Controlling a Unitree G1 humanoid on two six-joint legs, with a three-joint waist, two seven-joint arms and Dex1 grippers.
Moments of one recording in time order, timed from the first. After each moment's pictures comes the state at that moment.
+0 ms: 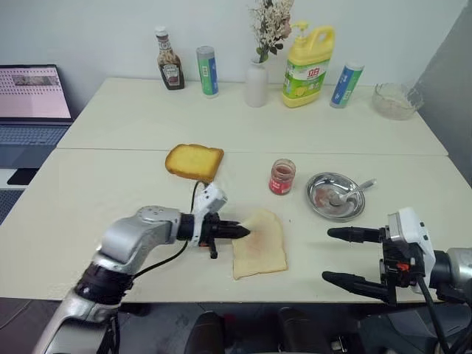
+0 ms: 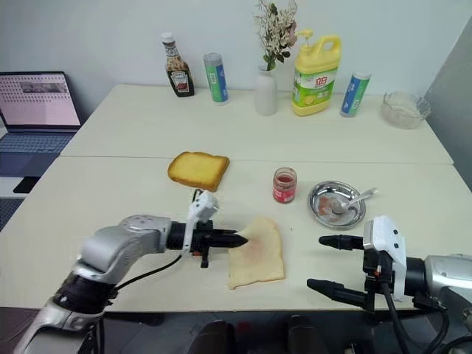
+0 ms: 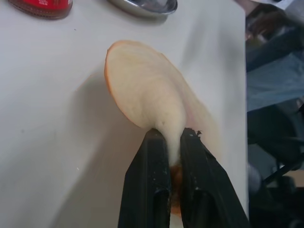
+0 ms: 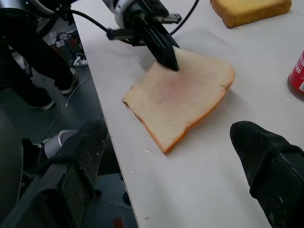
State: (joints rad) left arm -0.45 0.62 -0.26 -0.10 -0.50 0.78 -0.98; right arm 0.24 -0.93 -0.35 -0.75 0.83 0.67 0.95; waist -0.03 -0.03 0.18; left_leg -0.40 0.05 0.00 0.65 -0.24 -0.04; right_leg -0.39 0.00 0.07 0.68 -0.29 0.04
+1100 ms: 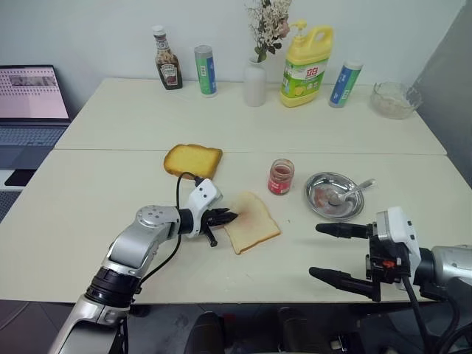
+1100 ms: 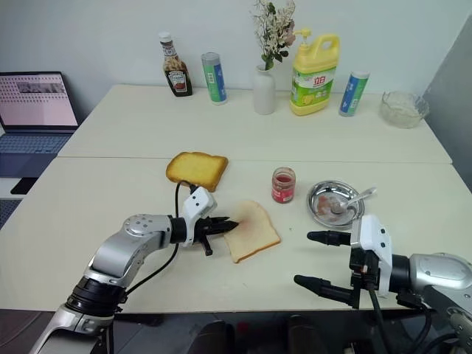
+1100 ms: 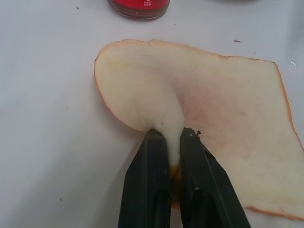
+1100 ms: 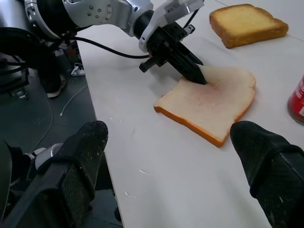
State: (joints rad) left arm -0.38 0.57 -0.20 -0.07 -0.26 0.61 -0.86; right arm 0.17 -0.89 -0.25 -0.77 0.82 0.64 0.89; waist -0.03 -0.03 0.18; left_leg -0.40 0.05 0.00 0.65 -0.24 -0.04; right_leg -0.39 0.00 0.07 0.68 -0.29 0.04
